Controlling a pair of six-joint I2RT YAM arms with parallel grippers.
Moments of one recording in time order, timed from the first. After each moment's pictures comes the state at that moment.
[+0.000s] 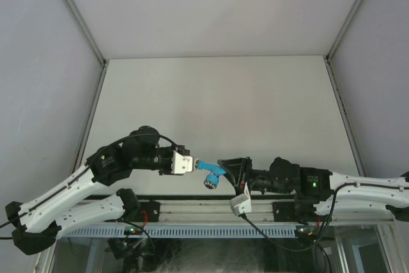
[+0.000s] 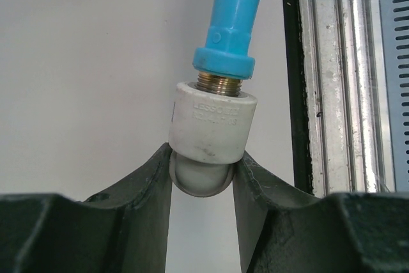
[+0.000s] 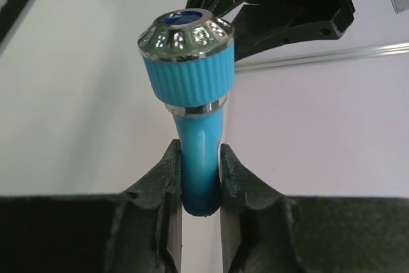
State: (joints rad) left arm -0.95 0.77 0.90 -0.76 0.33 0.63; right arm 1.43 0.67 0.59 -0.14 0.05 -1.23
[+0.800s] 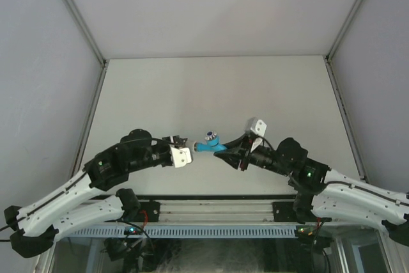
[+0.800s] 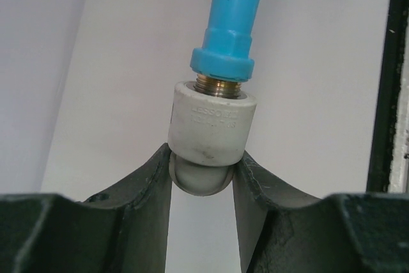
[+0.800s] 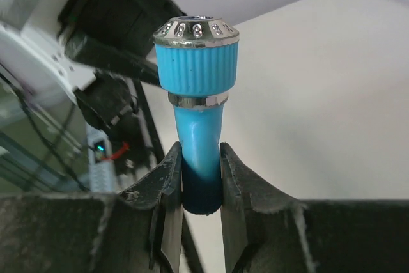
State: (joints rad) left arm -0.96 0.69 0.84 -0.58 0.13 0.61; right arm 1.14 0.71 0.58 0.12 -0.08 0.10
